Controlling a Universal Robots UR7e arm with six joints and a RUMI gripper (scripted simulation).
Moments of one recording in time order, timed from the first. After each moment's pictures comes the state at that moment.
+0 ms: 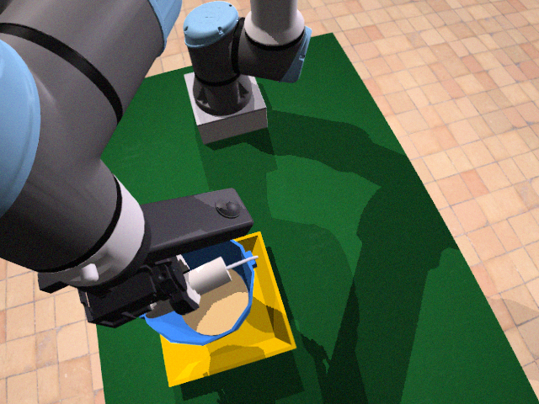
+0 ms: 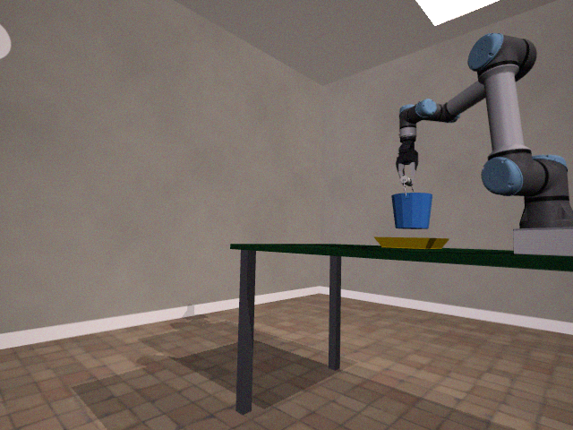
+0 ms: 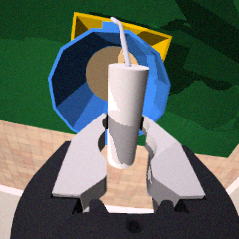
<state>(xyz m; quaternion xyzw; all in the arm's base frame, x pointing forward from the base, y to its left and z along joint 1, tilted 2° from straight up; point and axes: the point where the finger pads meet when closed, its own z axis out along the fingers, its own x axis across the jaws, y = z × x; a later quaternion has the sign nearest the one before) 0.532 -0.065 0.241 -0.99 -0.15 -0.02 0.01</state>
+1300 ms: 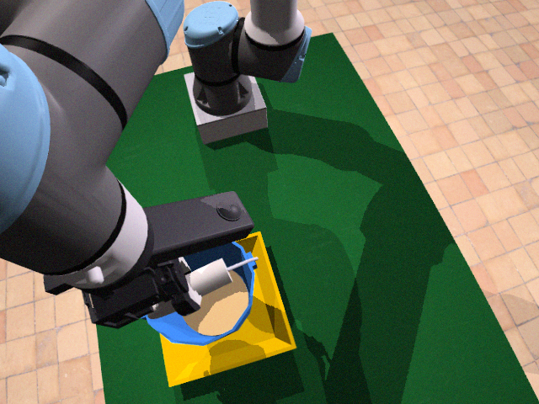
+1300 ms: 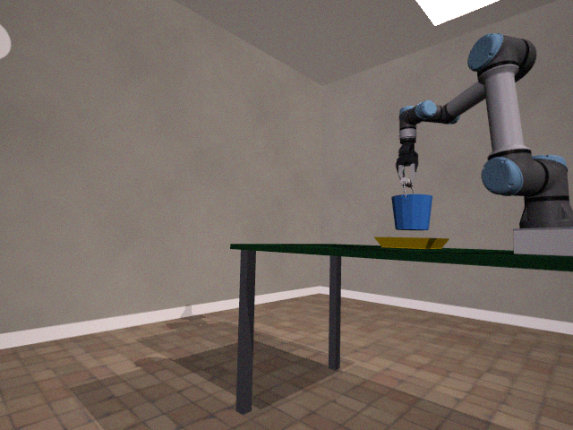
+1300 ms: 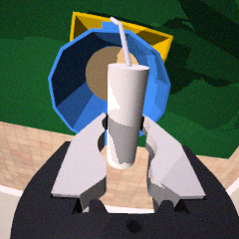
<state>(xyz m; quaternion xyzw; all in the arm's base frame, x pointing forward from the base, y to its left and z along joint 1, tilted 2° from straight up) 0.533 -0.065 0.235 -0.99 -0.15 -0.02 0.01</state>
